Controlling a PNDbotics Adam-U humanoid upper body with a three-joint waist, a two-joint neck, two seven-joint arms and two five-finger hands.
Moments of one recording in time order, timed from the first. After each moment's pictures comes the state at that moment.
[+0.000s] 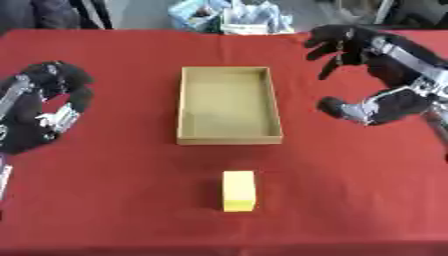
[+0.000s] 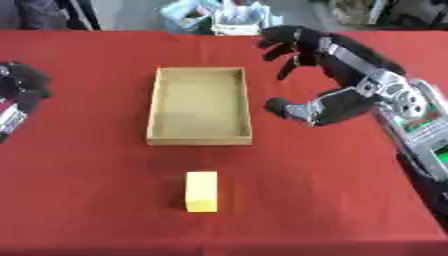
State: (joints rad) left arm -0.29 0.37 0.02 -1.81 -0.06 -0.08 -0.35; right arm -0.45 -0.60 0.20 -1.81 -0.06 -0.14 0.41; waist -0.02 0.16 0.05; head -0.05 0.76
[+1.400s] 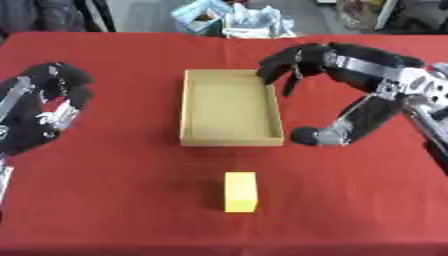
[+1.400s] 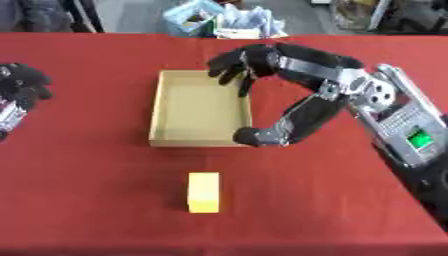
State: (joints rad) left arm -0.29 0.37 0.01 -1.80 -0.07 -0.07 -0.35; right arm -0.61 -0.62 0.38 -1.83 -0.02 -0.14 0.62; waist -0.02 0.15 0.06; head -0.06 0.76
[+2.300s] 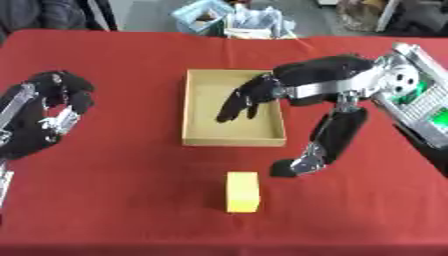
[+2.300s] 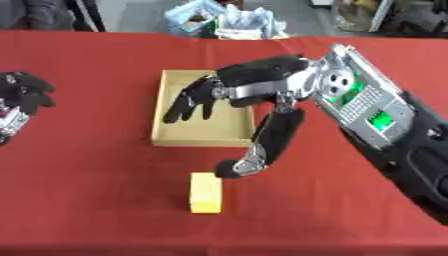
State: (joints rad) left arm -0.28 0.37 -0.01 -1.78 -0.08 -0.06 -0.37; right arm -0.81 -0.62 0.53 -1.85 0.08 -0.19 0.88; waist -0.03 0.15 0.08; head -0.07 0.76
